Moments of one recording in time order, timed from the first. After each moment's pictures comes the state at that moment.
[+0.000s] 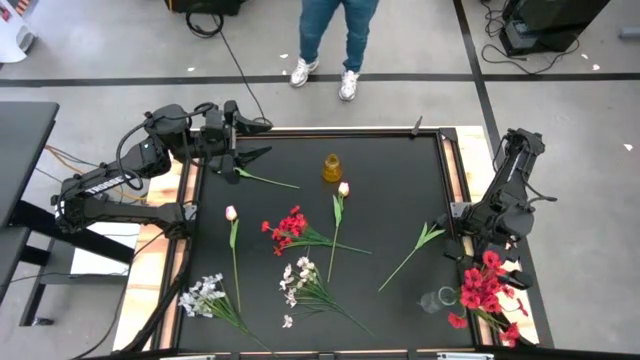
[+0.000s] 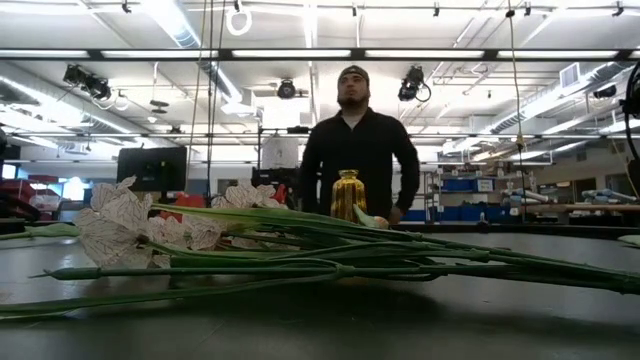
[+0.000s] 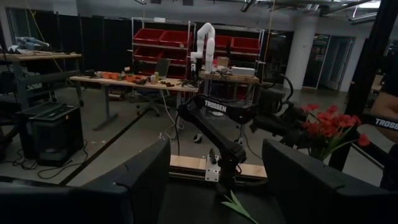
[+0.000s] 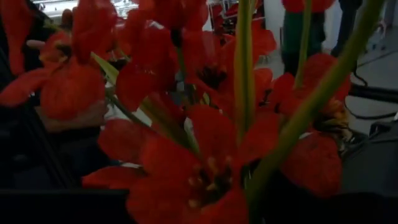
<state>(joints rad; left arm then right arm) 0.38 0.93 1.11 -0.08 0.27 -0.10 1.01 0.44 0.42 -0.01 -0.08 0.21</state>
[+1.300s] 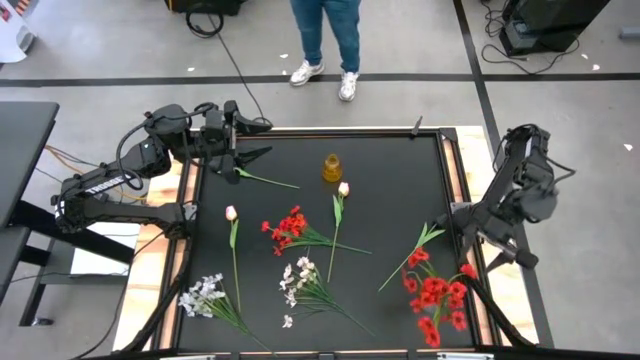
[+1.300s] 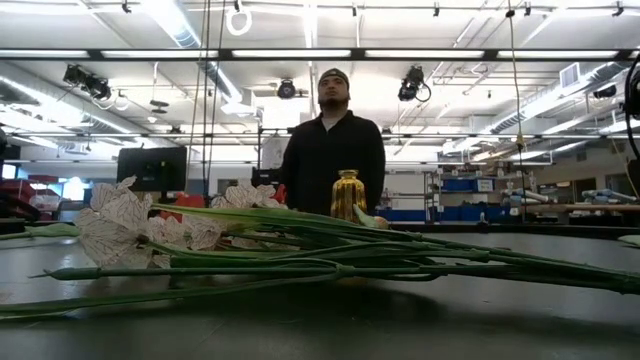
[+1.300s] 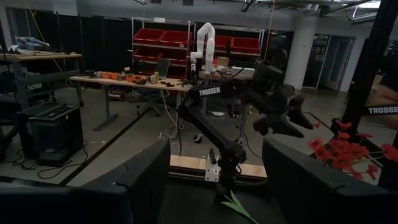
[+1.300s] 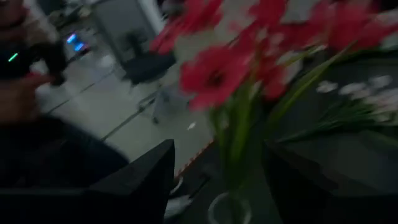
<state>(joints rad) 0.38 0.93 1.11 -0.08 0.27 -0.10 1.01 0.45 0.79 -0.65 0.13 0.40</state>
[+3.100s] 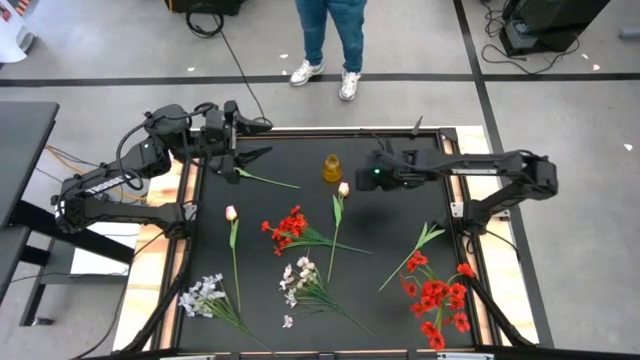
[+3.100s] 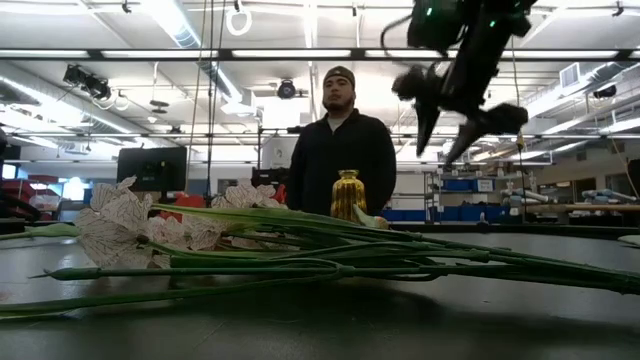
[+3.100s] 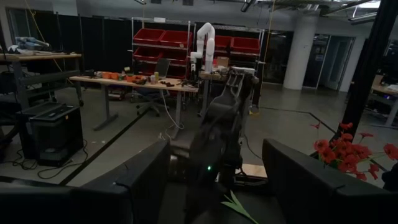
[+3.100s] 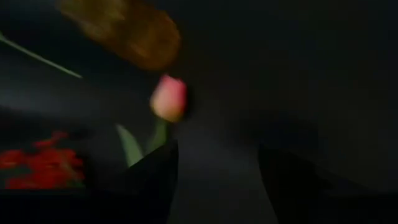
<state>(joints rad) 0.38 0.93 1.11 -0.08 0.27 -0.10 -0.25 1.42 1.01 -0.75 0.15 1.22</state>
